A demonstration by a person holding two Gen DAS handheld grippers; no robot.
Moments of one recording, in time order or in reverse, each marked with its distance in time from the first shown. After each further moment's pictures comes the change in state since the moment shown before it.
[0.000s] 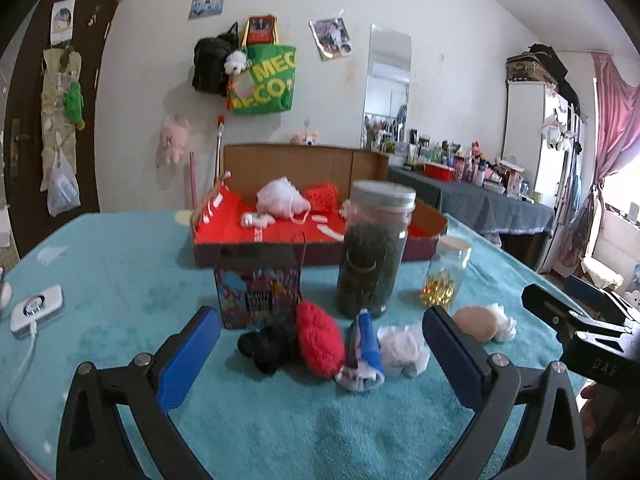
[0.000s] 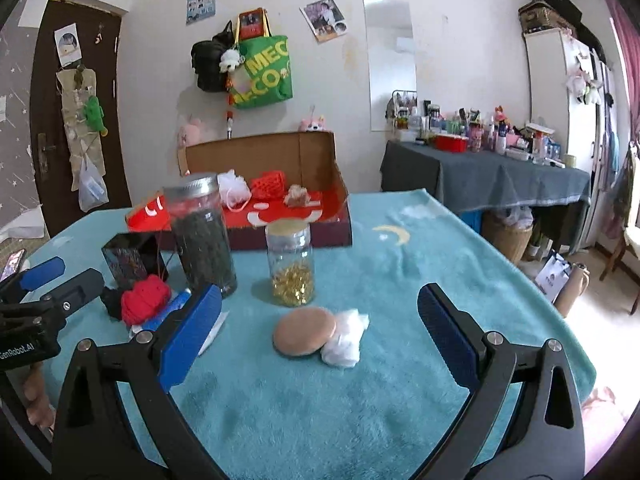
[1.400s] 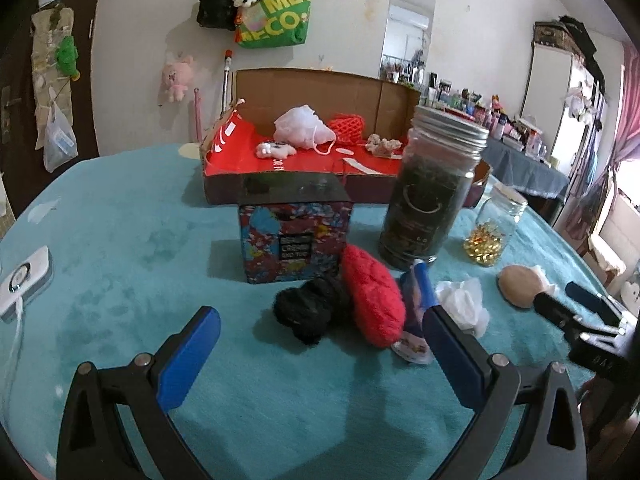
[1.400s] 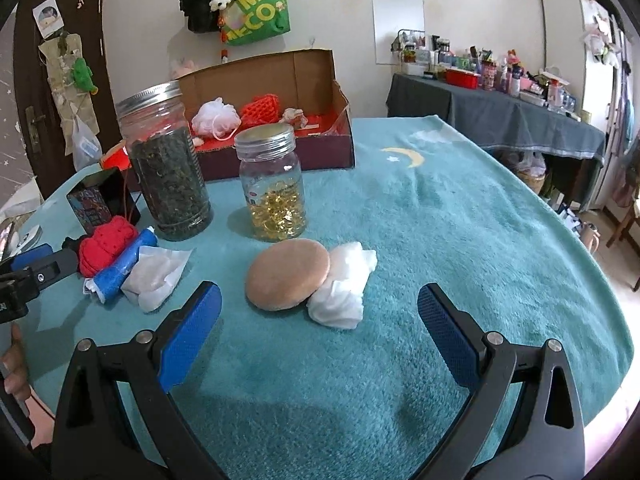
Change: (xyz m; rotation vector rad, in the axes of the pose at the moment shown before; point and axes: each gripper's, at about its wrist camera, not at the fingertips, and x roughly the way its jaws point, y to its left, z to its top) left arm 0.043 0.038 -0.001 -0.024 0.248 0.022; right arm 0.054 -0.013 -0.020 0.024 0.242 0.032
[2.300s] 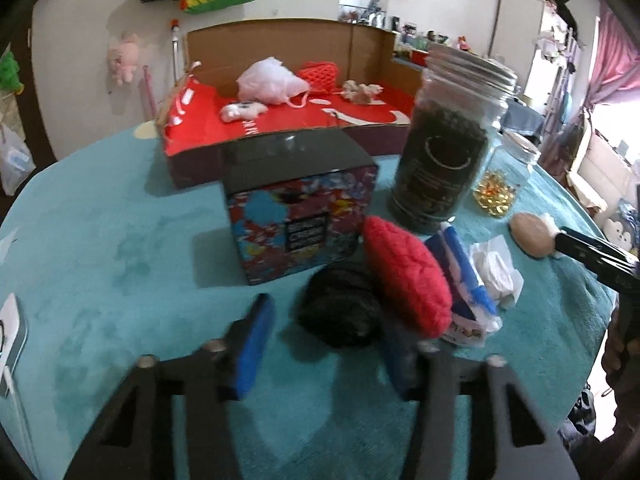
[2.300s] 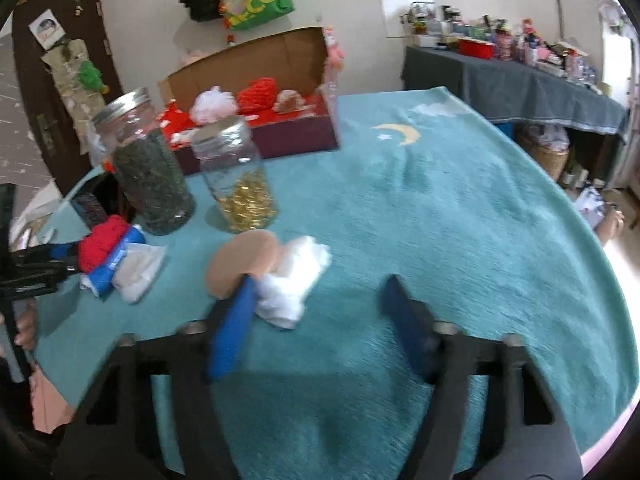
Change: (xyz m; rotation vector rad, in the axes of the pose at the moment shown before) left arm 0.042 0.019 0.013 0.155 0.180 -0.122; right arm 0.014 -0.041 0.007 0.030 0.095 0.126
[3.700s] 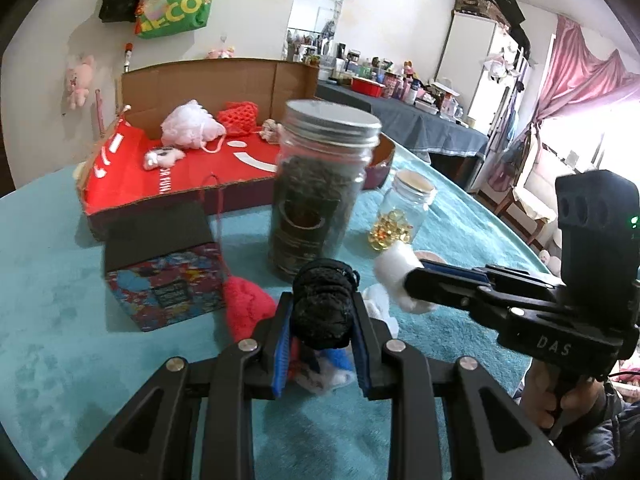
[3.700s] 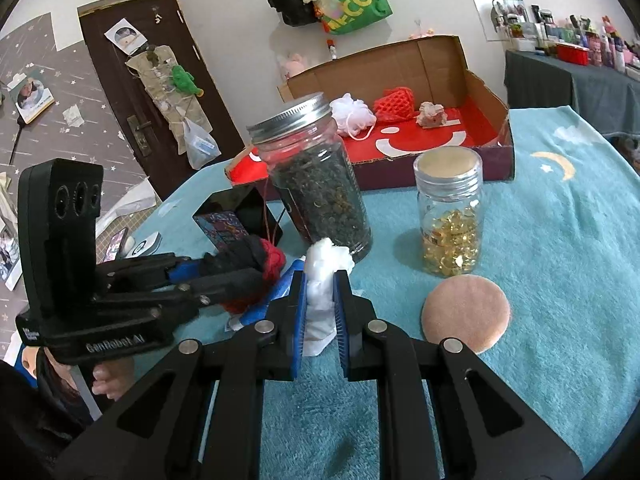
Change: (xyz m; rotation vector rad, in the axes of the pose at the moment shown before) left arm -0.027 -0.051 0.020 0.012 -0.093 -0.192; right arm 0.008 0.086 0.023 -0.045 -0.021 0.356
